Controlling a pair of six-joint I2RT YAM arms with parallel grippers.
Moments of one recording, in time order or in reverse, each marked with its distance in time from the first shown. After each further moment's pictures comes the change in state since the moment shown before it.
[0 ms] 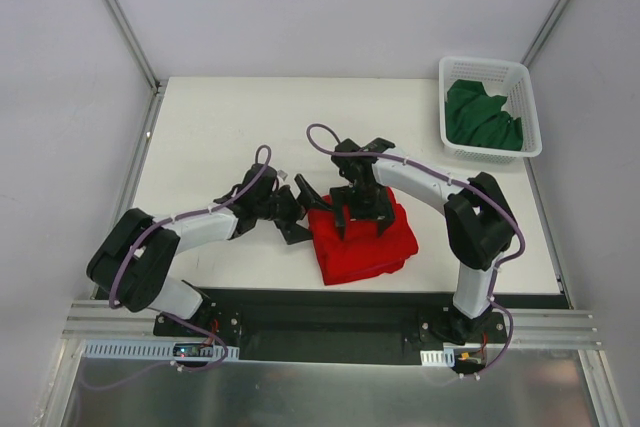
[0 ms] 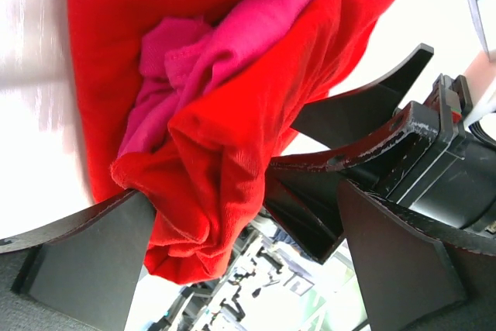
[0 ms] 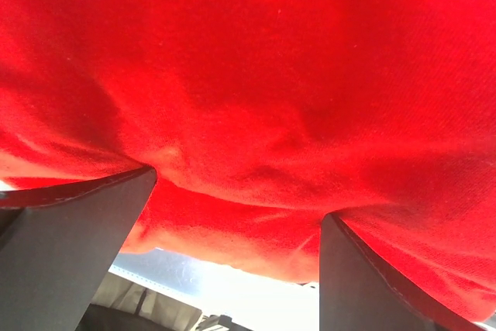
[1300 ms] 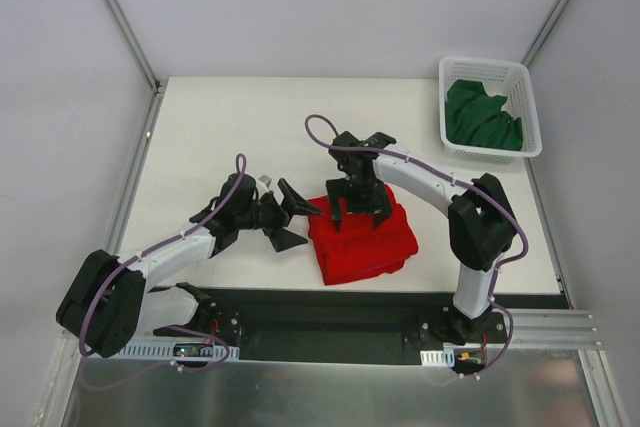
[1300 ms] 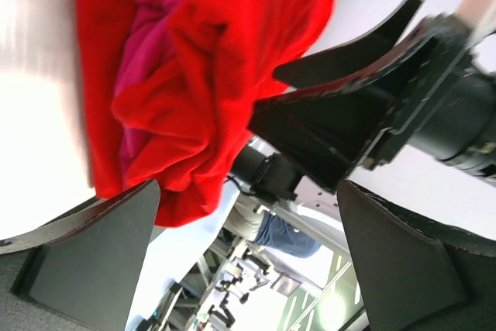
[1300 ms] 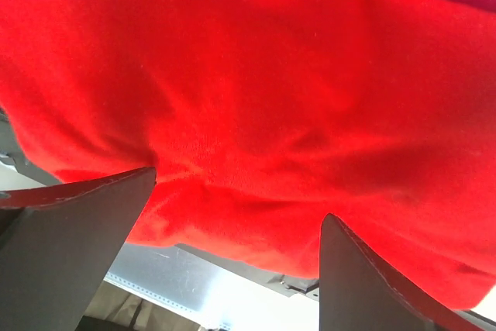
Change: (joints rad) left arm 0.061 -0.261 -0.116 -0.048 0.034 -0.035; right arm 0.000 -0.018 0.060 -0.007 0.014 0.005
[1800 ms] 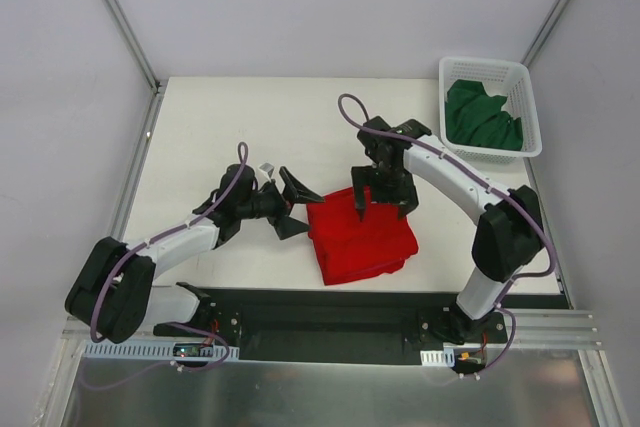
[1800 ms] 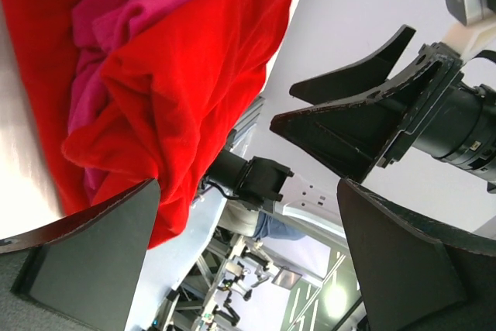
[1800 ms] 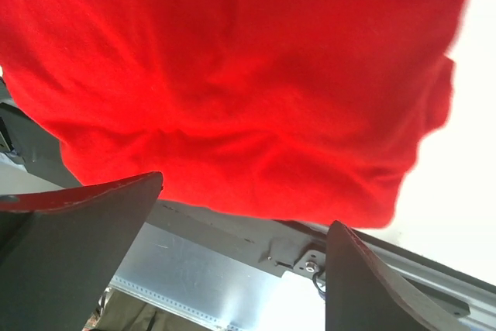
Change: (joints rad) left arm 0.028 0.089 0.040 0.125 0.053 0.002; right arm -0.120 -0.130 0.001 -0.128 0.047 -0.039
